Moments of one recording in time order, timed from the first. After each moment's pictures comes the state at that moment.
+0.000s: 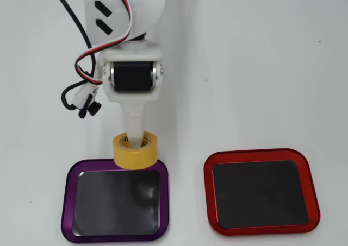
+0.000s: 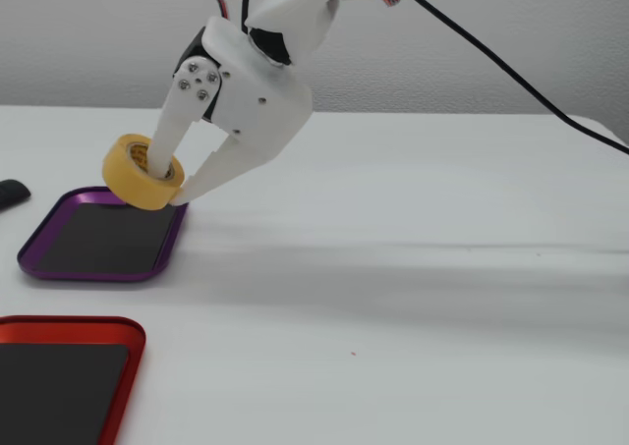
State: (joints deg) arm 11.1 76.7 84.5 32.3 -15.6
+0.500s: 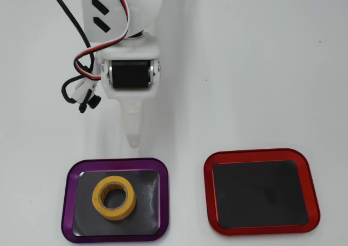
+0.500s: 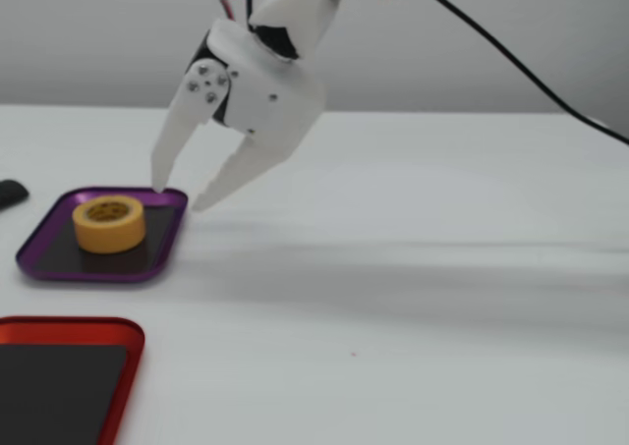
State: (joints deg) arm 12.0 76.7 83.6 40.4 -15.6
